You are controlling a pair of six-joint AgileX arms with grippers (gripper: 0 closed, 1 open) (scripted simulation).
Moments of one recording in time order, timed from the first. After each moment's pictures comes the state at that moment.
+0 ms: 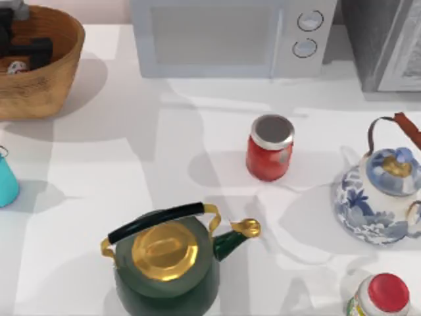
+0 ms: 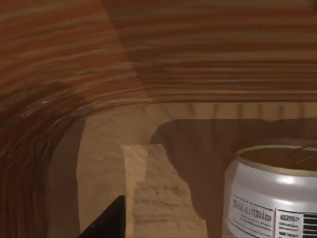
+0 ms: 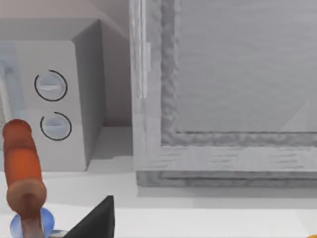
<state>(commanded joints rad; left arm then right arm) 0.10 2.61 2.35 -1.11 0.08 0.12 0.00 0.00 0.00 0.00 0.00 0.00</state>
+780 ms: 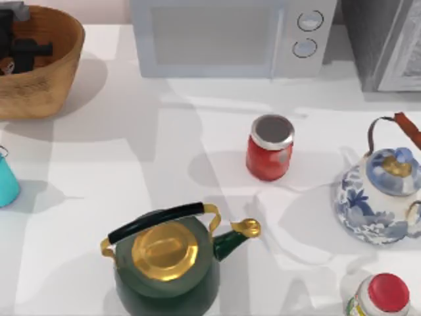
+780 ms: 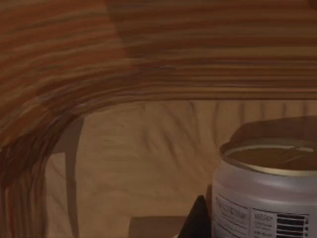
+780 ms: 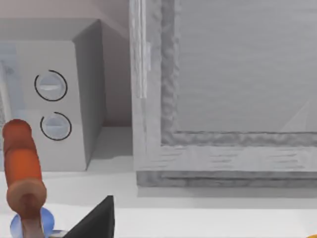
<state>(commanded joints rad) 0.10 2.61 2.35 -1.11 0.08 0.12 0.00 0.00 0.00 0.00 0.00 0.00</state>
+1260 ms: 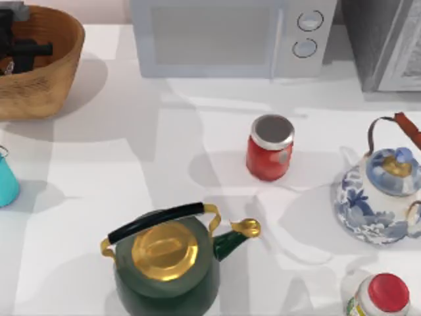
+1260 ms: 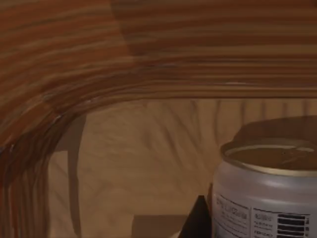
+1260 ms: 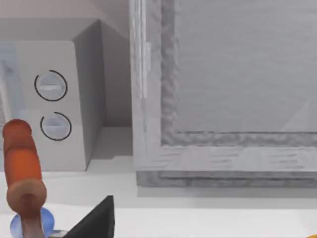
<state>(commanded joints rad) 0.10 2.56 2.34 -1.11 0.07 0.12 0.00 0.00 0.00 0.00 0.00 0.00</state>
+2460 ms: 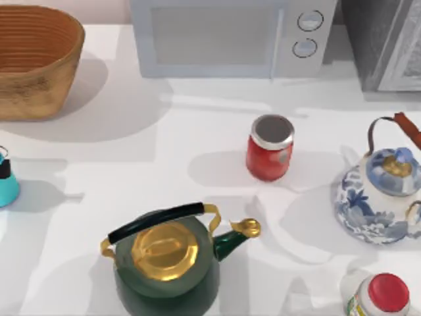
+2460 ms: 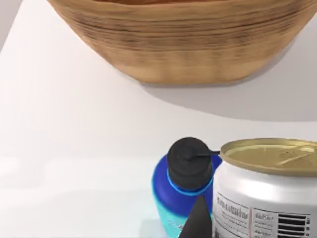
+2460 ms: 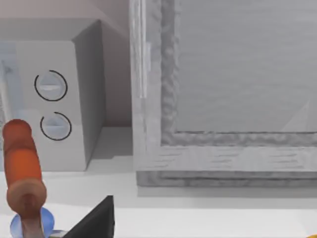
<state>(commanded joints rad) -0.02 0.76 0.59 -0.41 -0.12 0.07 0.00 0.00 0.00 0.00 0.00 0.00</state>
